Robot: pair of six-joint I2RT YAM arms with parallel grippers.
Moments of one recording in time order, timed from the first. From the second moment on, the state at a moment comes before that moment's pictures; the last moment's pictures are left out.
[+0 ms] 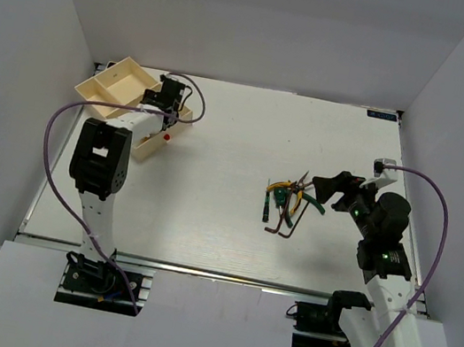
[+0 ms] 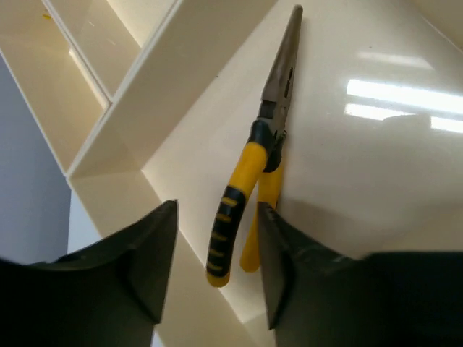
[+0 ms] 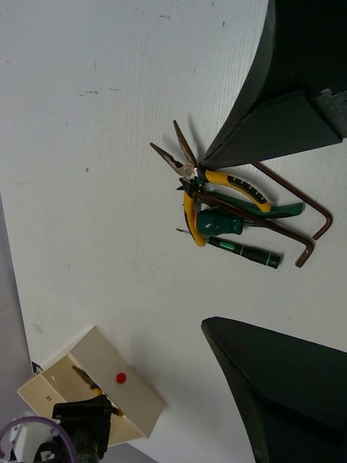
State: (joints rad) left arm -0.21 2.03 1.47 -0.29 -0.68 0.09; right arm 0.13 0.67 0.55 -0.06 -0.30 0.34
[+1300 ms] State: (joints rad) left arm -0.61 2.11 1.65 -0.27 0.55 -0.33; right arm 0.13 0.64 0.57 -0.19 -0.21 0.36
